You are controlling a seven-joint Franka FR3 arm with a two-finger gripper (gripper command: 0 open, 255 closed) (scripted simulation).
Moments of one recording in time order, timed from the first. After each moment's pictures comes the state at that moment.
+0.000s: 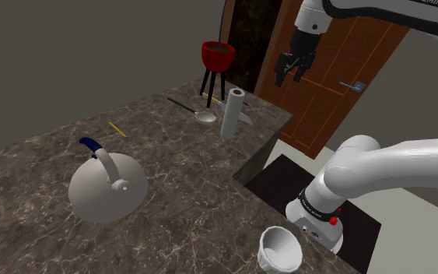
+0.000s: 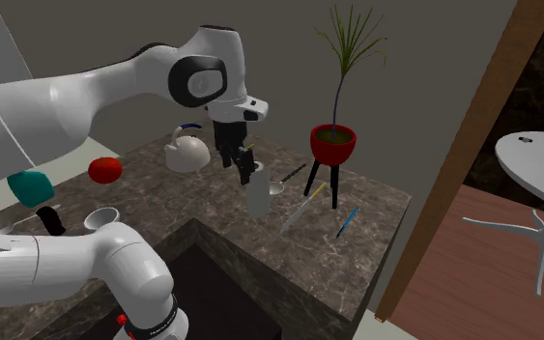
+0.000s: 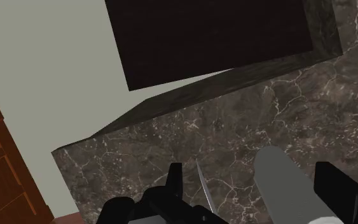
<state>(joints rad) 0.02 -0.81 -0.07 -2.34 -0.08 1.54 0.15</state>
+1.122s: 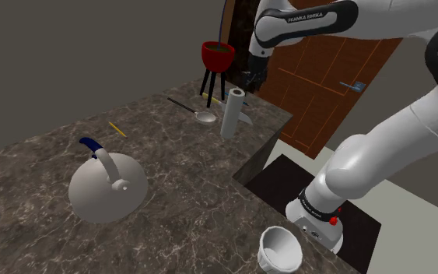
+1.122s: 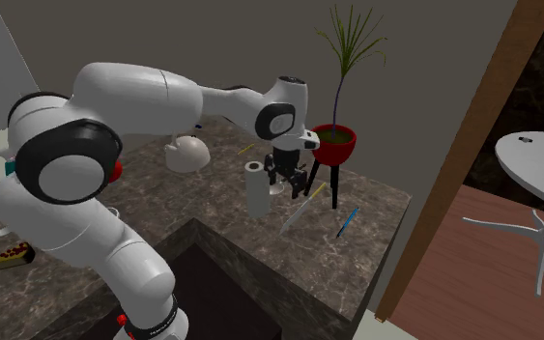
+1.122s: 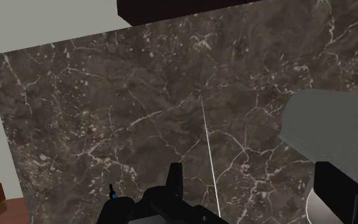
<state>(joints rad) 0.07 -0.28 -0.20 -2.25 -0.07 1.91 -0.08</state>
